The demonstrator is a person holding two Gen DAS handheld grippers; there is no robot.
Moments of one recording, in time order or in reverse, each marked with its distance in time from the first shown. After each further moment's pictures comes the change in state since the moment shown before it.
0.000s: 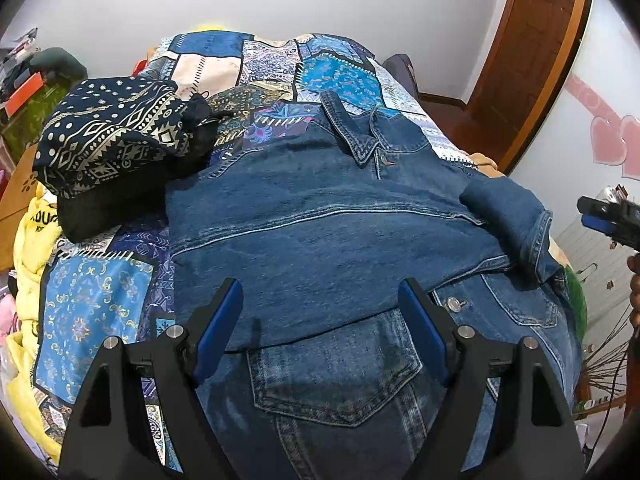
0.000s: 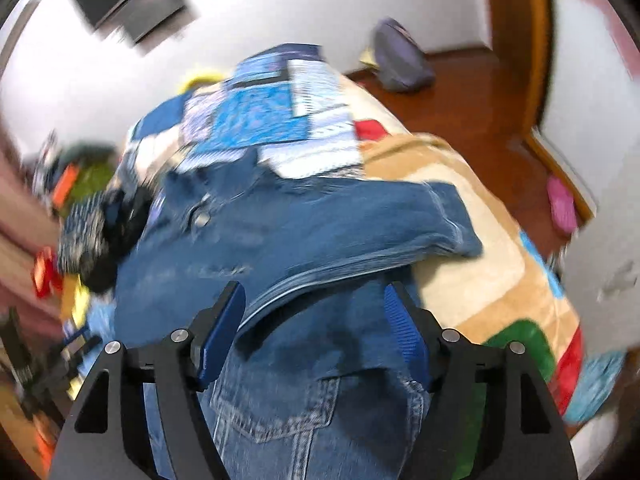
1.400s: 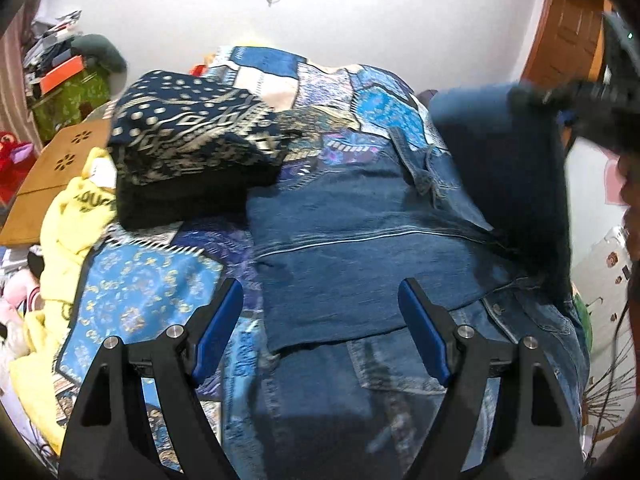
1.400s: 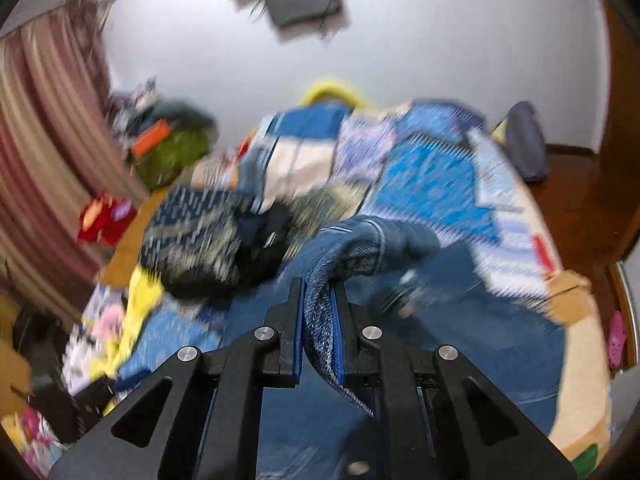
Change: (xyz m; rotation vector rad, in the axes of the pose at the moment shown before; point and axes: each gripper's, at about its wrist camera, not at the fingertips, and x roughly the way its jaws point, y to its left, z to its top) left arm -0.045 0.080 -0.020 -0.115 -0.108 0.056; right arm 0.039 0.250 0.008 -0.452 -0.065 0.202
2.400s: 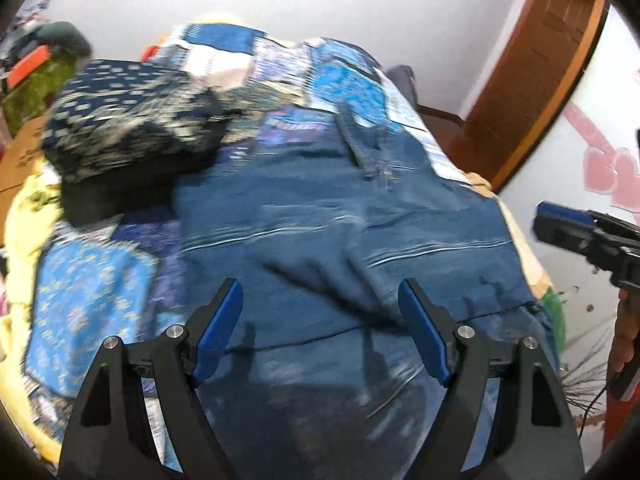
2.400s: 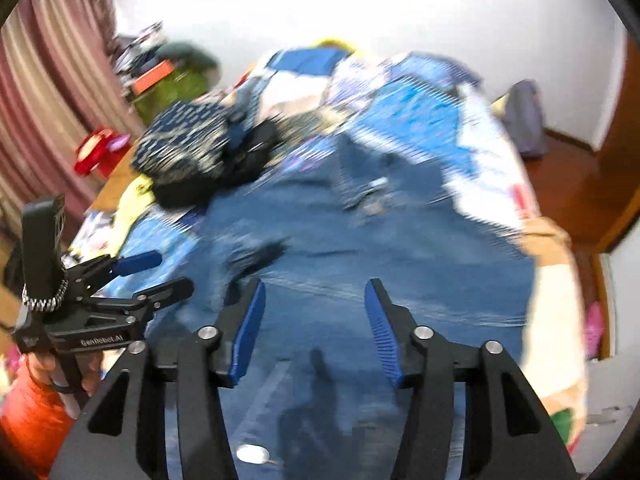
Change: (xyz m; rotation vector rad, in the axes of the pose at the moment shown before) left arm 0.039 -0.063 0.018 0.030 0.122 -0.127; right arm -0.050 -0.045 -0.072 -0.084 0.109 -0.083
